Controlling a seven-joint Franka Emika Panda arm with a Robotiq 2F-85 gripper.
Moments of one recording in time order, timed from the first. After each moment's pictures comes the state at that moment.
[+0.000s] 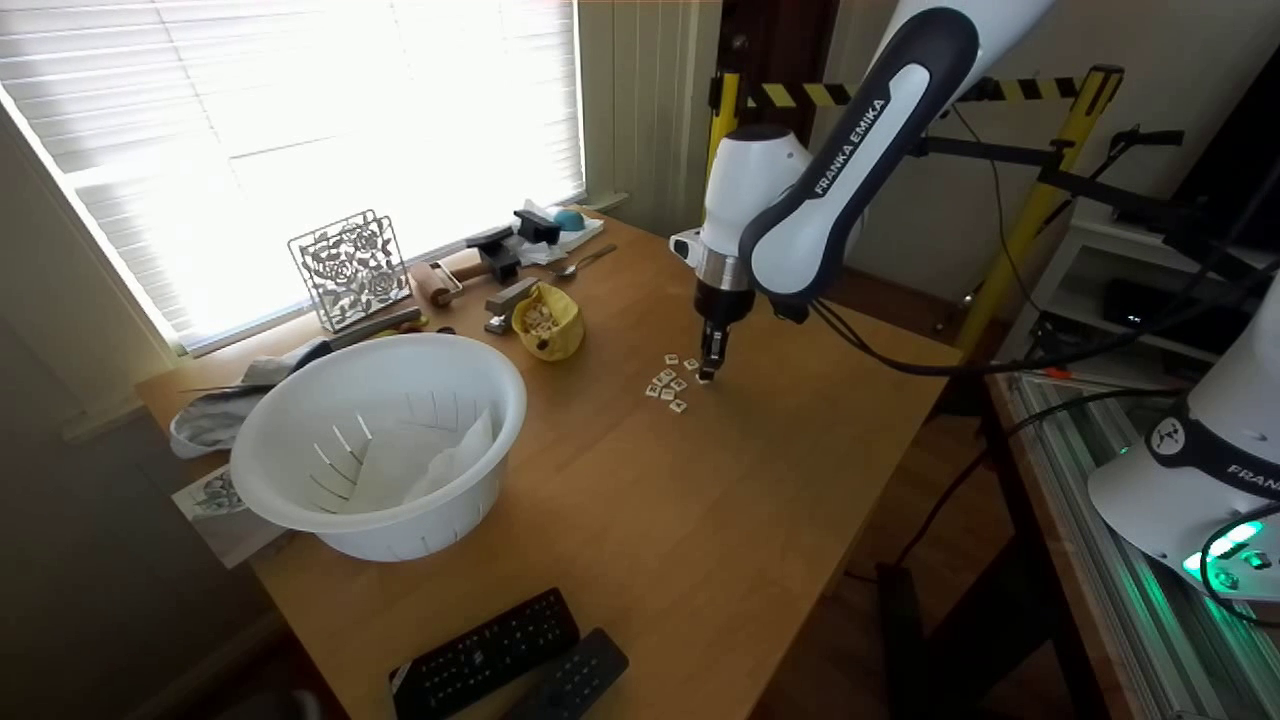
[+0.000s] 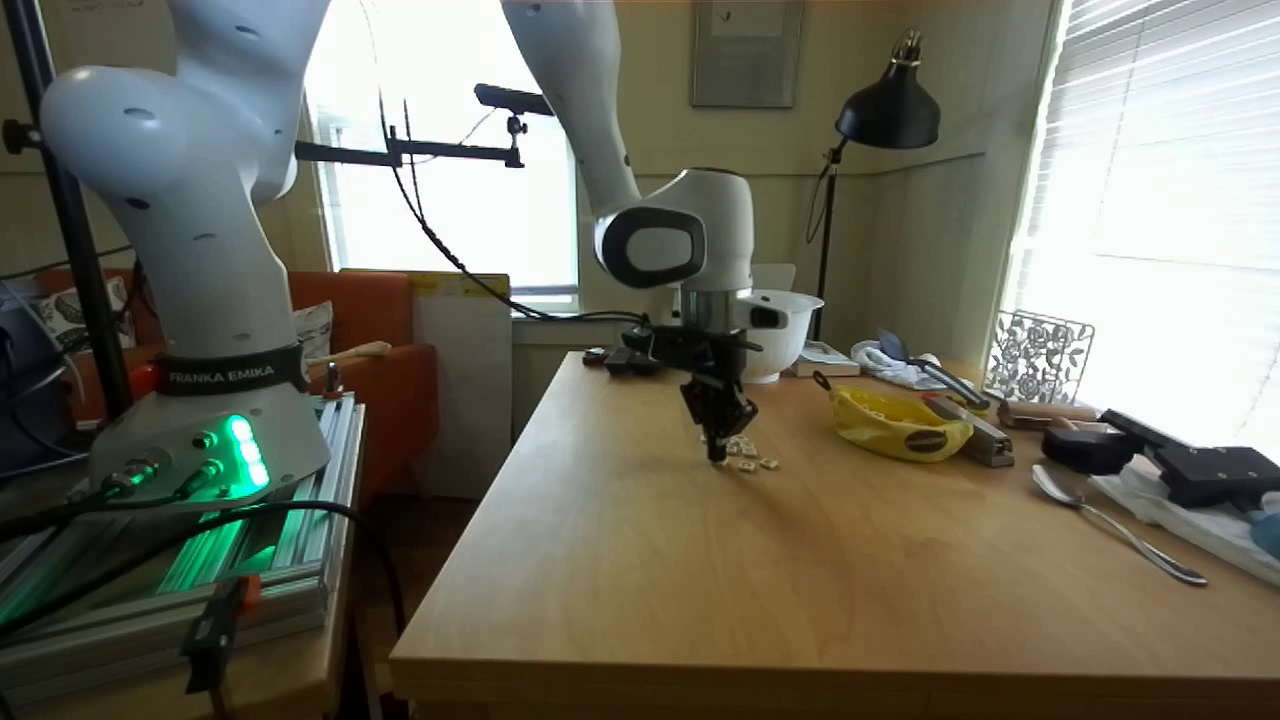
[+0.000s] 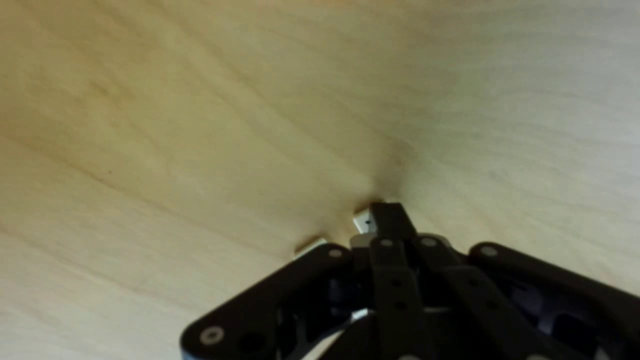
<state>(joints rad) -0.22 0.48 -0.03 -2.29 0.02 2.85 -0.37</state>
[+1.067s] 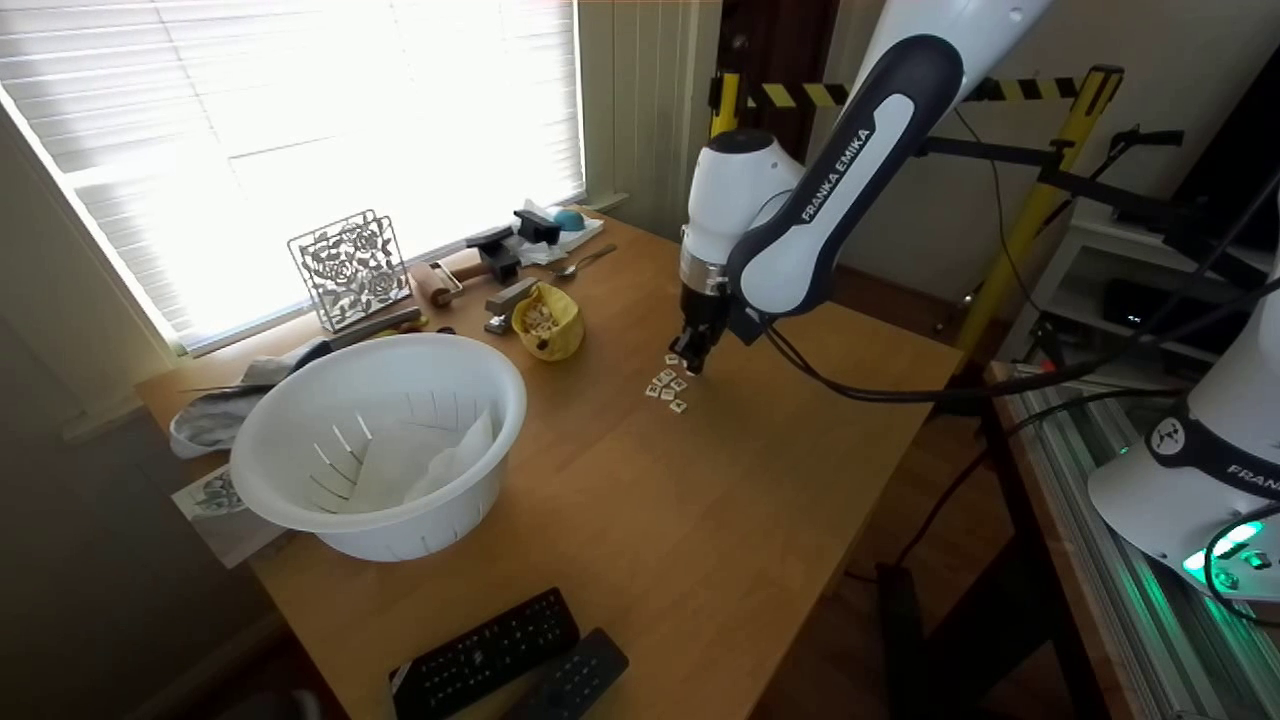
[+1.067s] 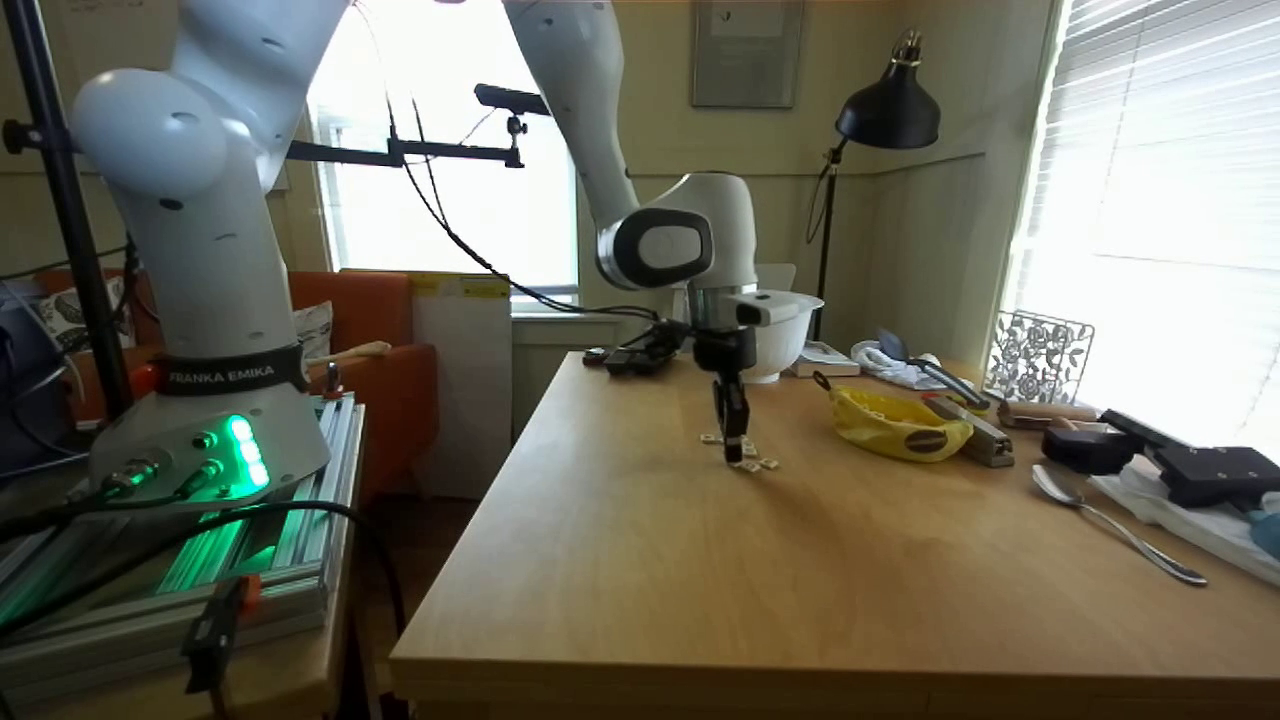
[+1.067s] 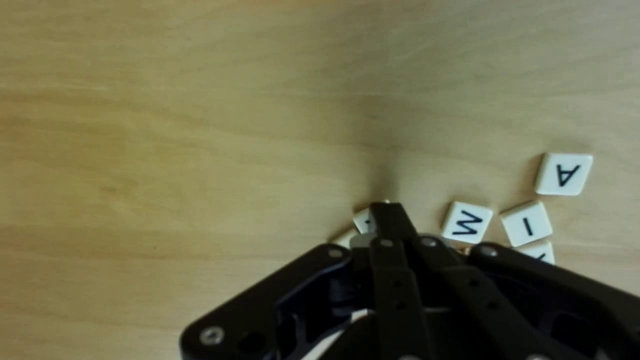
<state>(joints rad) 0.00 0.53 -0.23 -2.24 0.00 2.87 0.25</state>
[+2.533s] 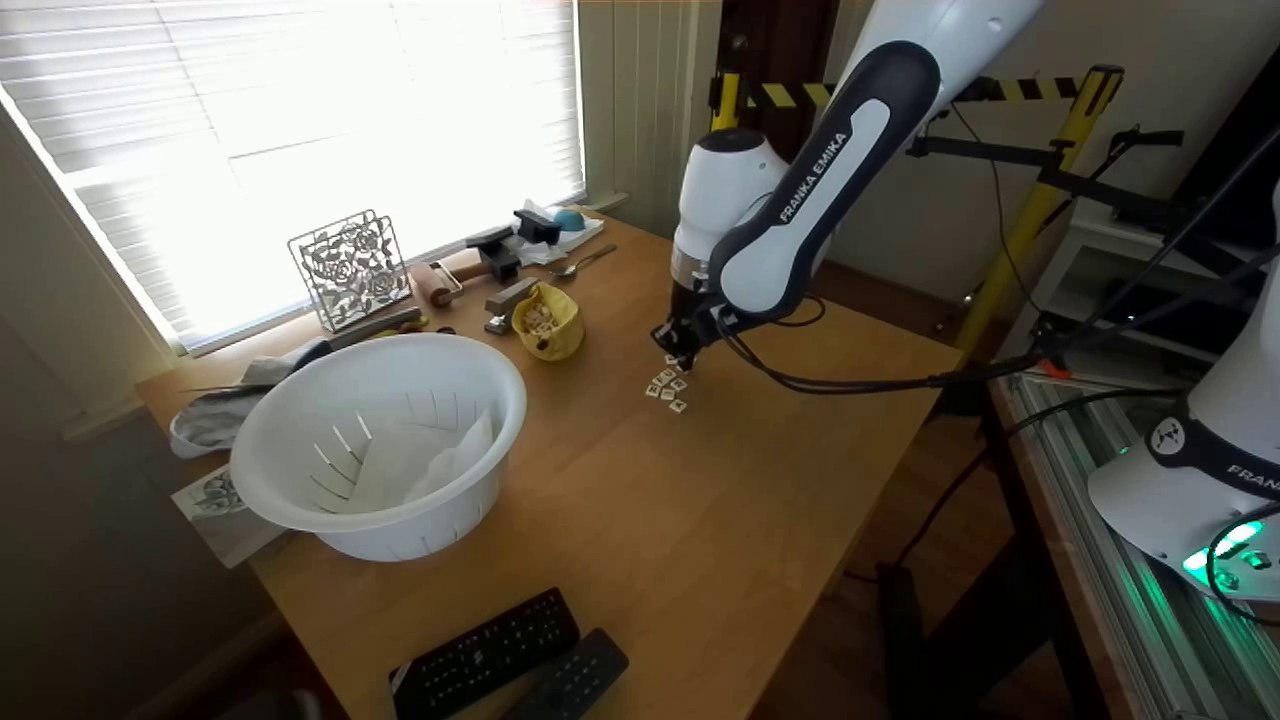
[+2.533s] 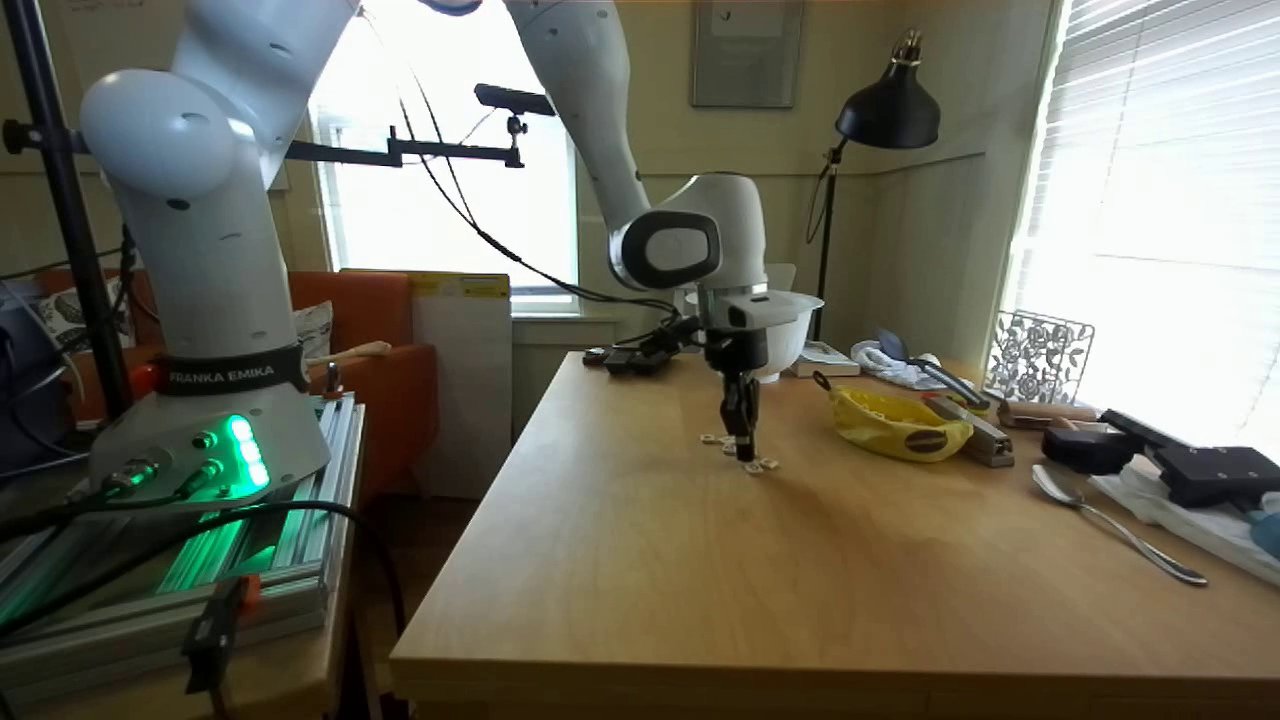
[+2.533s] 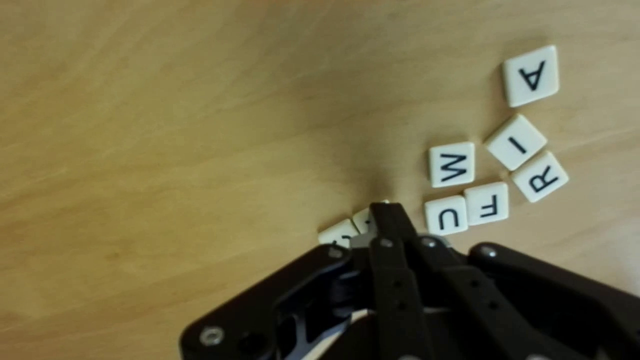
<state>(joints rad) 0.05 0.56 -0.27 -2.20 0.08 2.87 0.56</state>
